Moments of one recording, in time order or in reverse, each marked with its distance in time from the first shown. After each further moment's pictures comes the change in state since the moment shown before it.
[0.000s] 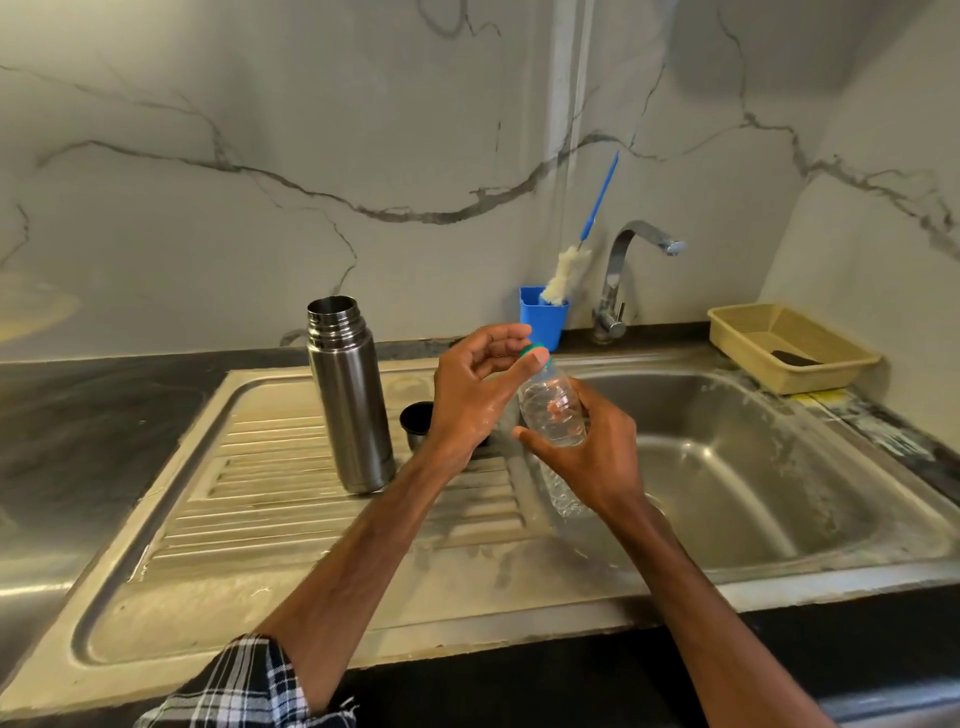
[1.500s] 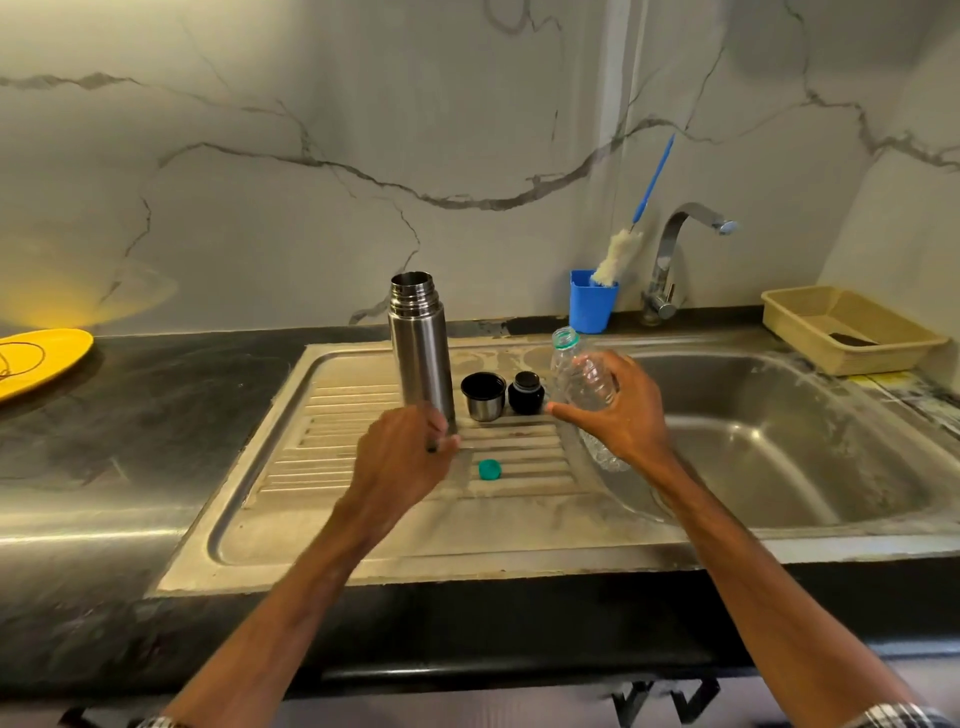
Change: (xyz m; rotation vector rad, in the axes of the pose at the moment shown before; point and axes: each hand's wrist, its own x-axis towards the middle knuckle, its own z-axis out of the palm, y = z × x) left_hand -0.099 0.001 -0.129 1.172 -0.023 -0.111; right_hand 0.003 -0.007 0.012 -0.016 -0.156 0.041
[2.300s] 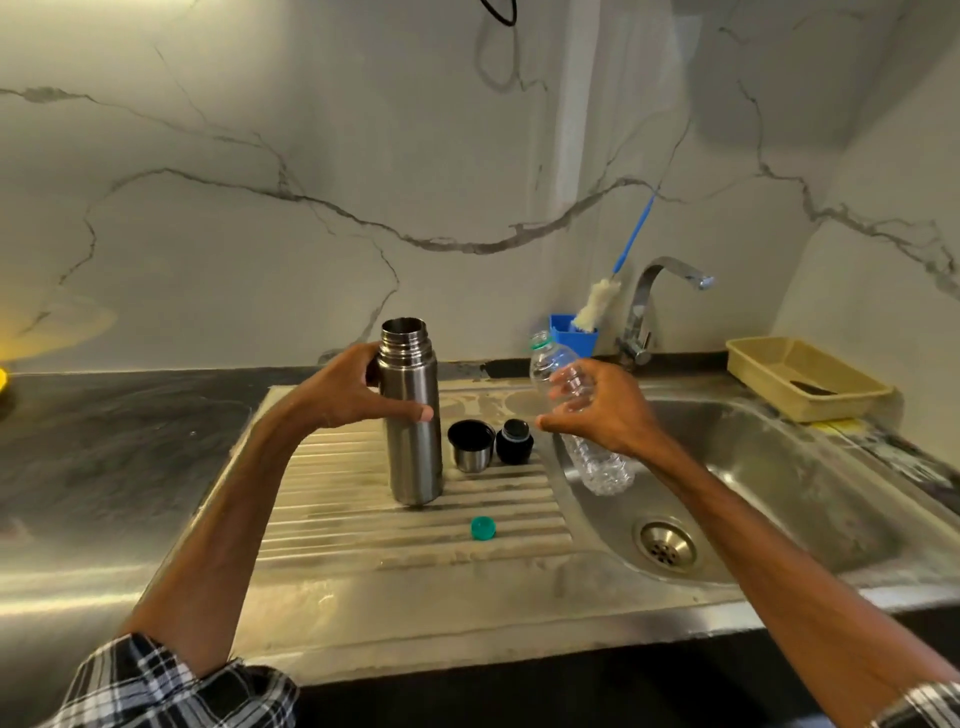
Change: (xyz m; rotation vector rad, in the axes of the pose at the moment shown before) left_hand 0.132 -0.048 -0.068 -0.513 -0.348 0.232; right_hand 0.052 -0.050 -0.015 -0.061 -0.157 0.053
